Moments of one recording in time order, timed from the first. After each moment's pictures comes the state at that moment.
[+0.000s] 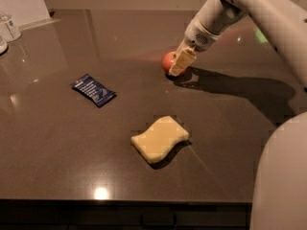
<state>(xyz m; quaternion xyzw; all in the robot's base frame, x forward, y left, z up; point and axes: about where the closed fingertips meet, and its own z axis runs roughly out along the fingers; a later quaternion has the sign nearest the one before) 0.675 -0.088 0.862 -0.58 0.78 0.13 0.22</state>
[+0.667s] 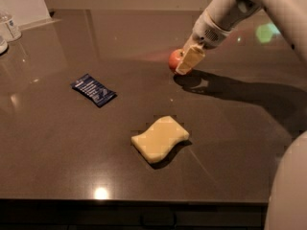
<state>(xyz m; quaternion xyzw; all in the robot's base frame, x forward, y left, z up) 0.654 -0.102 0.881 -0.58 0.77 0.12 0.22</state>
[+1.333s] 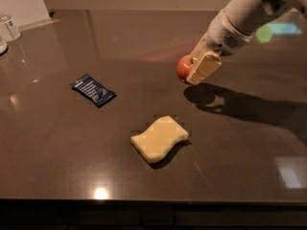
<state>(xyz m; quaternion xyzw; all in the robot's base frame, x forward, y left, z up) 0.590 -0.116 0.901 -0.61 0.75 0.12 0.22</state>
